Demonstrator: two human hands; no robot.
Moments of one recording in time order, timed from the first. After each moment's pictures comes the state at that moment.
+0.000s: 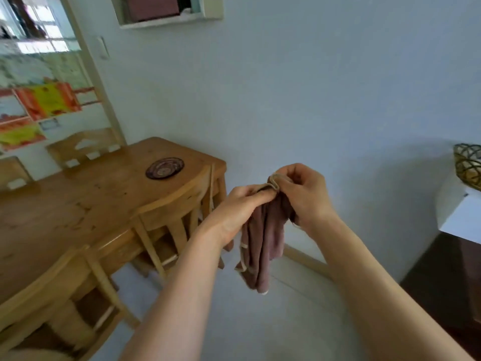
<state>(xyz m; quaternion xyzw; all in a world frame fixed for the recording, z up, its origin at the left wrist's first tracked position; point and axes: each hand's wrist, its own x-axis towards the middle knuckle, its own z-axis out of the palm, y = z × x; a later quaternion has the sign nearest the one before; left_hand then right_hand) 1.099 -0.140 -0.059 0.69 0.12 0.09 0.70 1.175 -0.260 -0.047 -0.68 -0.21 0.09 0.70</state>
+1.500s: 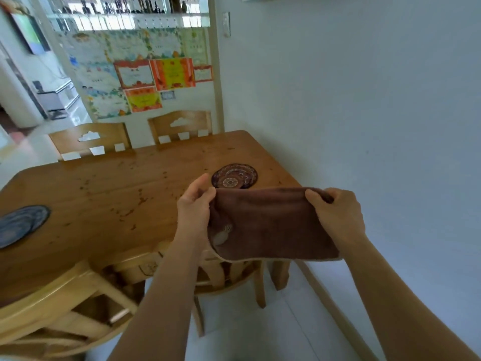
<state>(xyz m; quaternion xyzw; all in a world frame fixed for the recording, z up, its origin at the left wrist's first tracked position) 1.239 0.146 -0.104 0.45 0.47 0.49 0.57 1.450 0.034 -0.101 -0.83 -0.34 0.11 0.43</state>
